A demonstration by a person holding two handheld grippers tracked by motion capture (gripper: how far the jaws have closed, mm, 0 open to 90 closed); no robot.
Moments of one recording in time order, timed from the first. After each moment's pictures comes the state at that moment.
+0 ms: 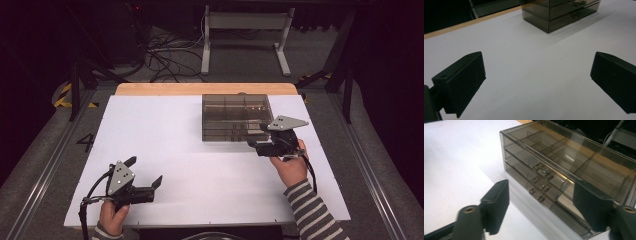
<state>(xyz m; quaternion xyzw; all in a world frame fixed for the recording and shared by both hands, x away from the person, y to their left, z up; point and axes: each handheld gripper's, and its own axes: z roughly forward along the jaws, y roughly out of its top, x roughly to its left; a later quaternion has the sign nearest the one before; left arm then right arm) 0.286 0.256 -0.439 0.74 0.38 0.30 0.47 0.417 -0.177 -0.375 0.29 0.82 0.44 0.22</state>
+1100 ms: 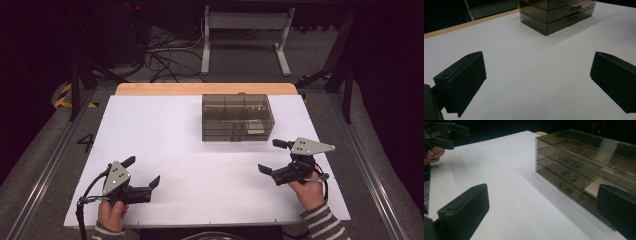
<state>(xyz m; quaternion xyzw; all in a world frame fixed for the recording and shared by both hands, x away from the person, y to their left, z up) 0.287 0.265 -0.441 0.73 0.37 0.29 0.49 0.372 -0.222 -0.403 0.23 0.79 0.54 0.15</state>
